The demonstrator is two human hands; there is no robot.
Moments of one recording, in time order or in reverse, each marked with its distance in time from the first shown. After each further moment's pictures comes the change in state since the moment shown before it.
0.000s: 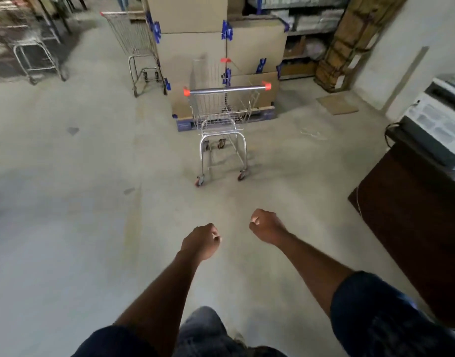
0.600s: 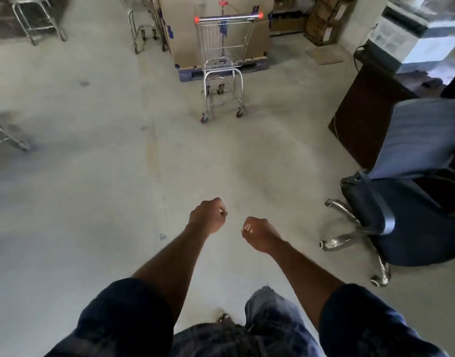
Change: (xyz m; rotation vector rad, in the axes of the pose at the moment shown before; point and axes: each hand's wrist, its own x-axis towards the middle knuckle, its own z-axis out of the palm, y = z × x) left_hand -0.541 -0.139 0.178 0.044 0.056 0.046; right_hand -0.610 0.047 0.275 0.016 -0.118 0.058
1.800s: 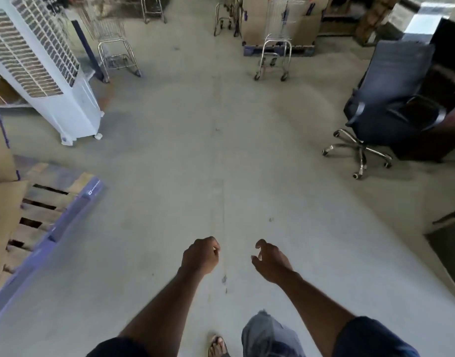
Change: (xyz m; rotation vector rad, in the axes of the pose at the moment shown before) left_hand -1.221 -0.147 0.410 -0.095 0.002 -0.318; right_hand -1.065 0.303 0.501 -0.206 -0.085 -0.175
